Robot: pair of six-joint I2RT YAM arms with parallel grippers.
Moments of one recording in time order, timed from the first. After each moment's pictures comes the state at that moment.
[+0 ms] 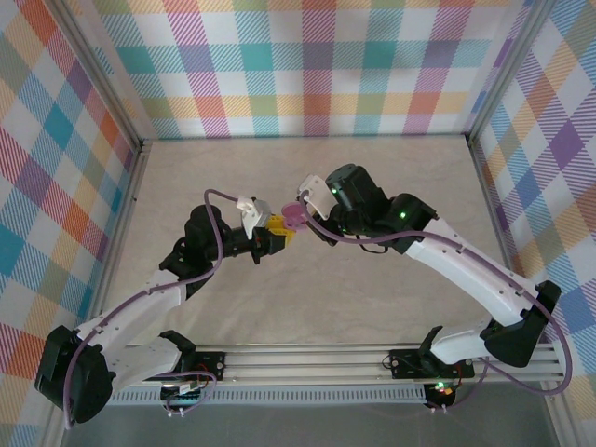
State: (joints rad) left arm -0.53 1.05 0.66 0.21 0.64 -0.03; right arm 0.88 1.36 1.49 -0.87 0.02 -0.16
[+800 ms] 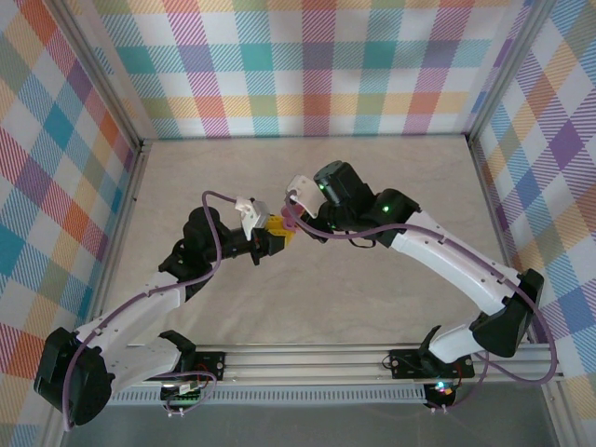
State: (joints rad) left arm -0.53 1.04 0.64 0.23 0.64 -0.05; right arm 0.88 1.44 1.51 -0.83 -0.02 -0.21
